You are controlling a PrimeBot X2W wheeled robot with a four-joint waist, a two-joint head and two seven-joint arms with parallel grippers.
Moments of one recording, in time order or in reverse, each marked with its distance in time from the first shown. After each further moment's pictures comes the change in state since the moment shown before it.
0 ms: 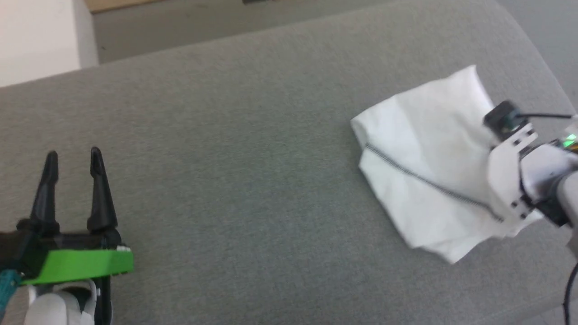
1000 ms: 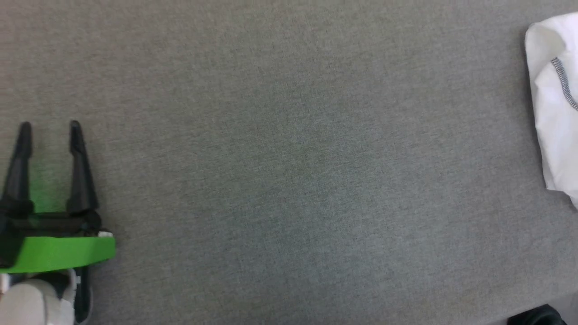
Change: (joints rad) left arm -0.044 0.081 0.002 -0.102 -0.001 0.004 0.056; right arm -0.149 0.084 -0.735 0.302 -0.311 0.000 -0.354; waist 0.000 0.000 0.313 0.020
